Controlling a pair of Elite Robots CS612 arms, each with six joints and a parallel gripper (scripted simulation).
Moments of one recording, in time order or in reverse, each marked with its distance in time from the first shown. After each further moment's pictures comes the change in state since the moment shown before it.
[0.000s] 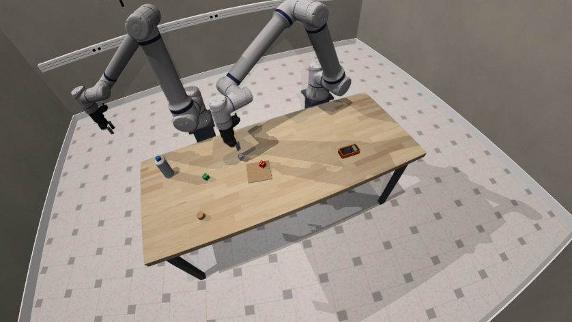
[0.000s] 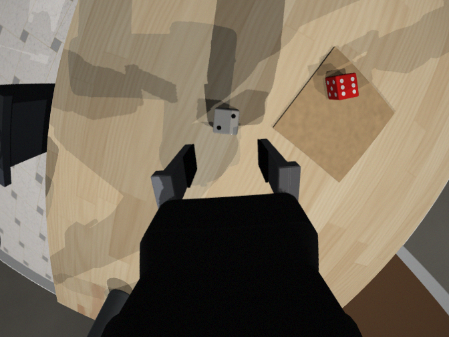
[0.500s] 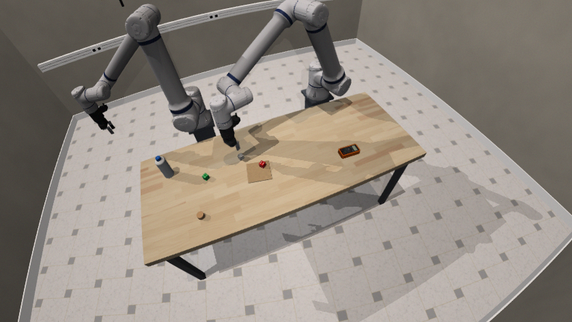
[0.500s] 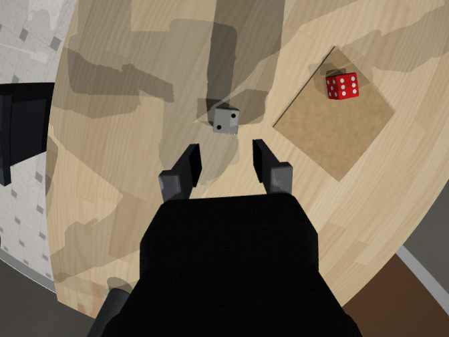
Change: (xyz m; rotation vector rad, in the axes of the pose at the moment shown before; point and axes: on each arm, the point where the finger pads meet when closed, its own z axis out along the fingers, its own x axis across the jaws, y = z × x) left arm 0.000 0.000 0.000 -0.007 0.000 -0.001; right arm 0.000 0.000 0.000 0.000 0.000 0.000
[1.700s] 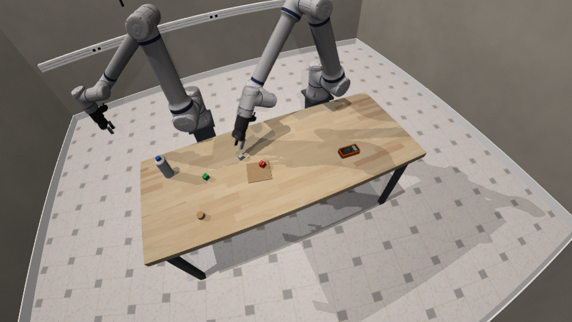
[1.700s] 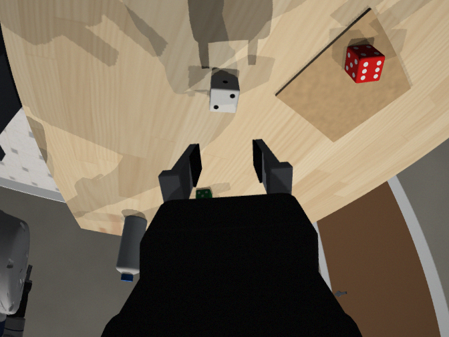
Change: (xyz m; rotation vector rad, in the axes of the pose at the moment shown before) left arm 0.000 -0.026 0.014 -0.584 -0.001 0.000; right arm 0.000 0.000 0.000 0.000 0.000 0.000
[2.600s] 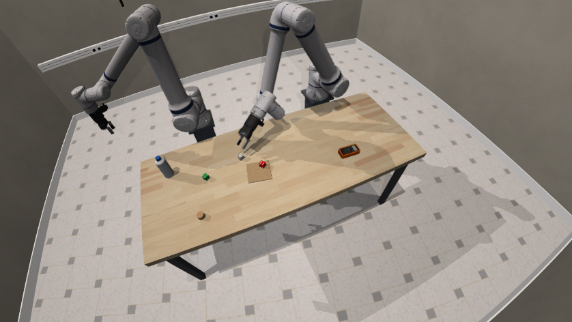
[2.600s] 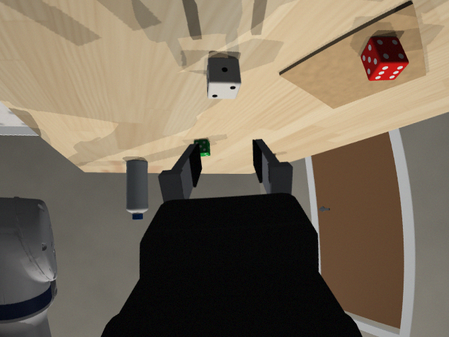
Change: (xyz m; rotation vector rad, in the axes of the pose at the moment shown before) left arm -0.001 -0.023 0.000 -0.456 0.000 0.001; right arm 0.000 0.000 0.000 0.000 0.000 0.000
